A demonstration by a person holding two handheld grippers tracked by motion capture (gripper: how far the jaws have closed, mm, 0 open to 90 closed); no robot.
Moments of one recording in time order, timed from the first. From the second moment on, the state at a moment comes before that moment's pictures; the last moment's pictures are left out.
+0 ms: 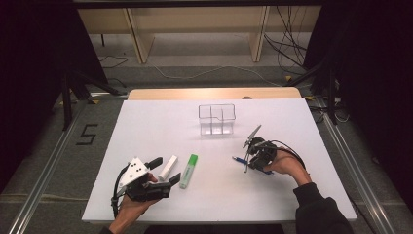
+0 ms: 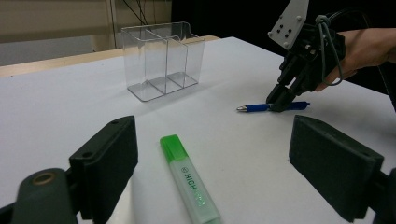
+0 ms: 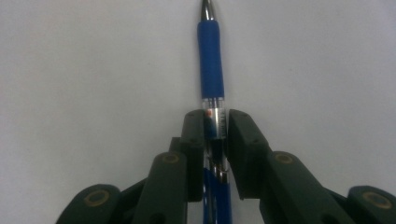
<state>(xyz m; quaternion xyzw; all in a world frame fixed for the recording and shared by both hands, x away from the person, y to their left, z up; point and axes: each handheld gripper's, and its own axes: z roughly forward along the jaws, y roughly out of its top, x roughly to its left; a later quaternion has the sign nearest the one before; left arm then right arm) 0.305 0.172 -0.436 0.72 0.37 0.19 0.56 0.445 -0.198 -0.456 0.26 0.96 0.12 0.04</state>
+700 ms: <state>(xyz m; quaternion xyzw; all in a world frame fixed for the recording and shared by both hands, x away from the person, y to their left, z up) 0.305 0.173 -0.435 0.72 0.37 0.20 0.56 0.445 -0.195 -0.446 0.26 0.96 0.12 0.05</state>
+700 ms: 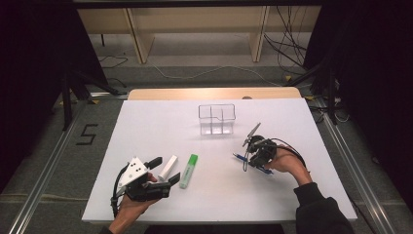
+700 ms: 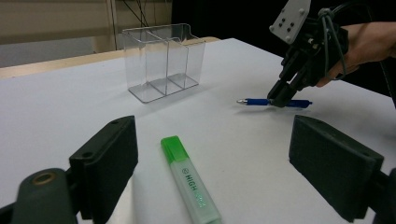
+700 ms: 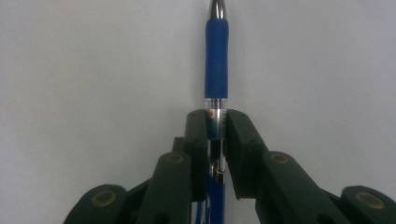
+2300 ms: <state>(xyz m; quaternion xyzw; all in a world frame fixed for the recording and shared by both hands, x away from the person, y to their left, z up) 0.305 0.173 -0.435 0.72 0.37 0.20 0.56 0.442 -0.216 -0.406 0.35 0.78 0.47 0.21</state>
